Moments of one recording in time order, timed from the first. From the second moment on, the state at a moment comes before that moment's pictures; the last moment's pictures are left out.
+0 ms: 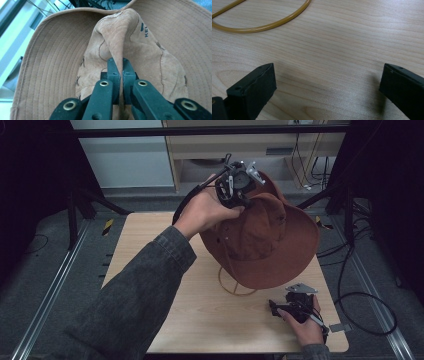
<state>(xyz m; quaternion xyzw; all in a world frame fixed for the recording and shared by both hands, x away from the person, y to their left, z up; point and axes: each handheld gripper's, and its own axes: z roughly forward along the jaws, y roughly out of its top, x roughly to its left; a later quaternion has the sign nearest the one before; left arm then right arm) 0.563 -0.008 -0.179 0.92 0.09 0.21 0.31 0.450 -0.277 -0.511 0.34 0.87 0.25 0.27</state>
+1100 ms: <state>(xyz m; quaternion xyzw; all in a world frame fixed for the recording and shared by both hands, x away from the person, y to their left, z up) 0.572 0.001 -0.206 0.92 0.13 0.19 0.31 0.449 -0.277 -0.511 0.34 0.87 0.25 0.27</state>
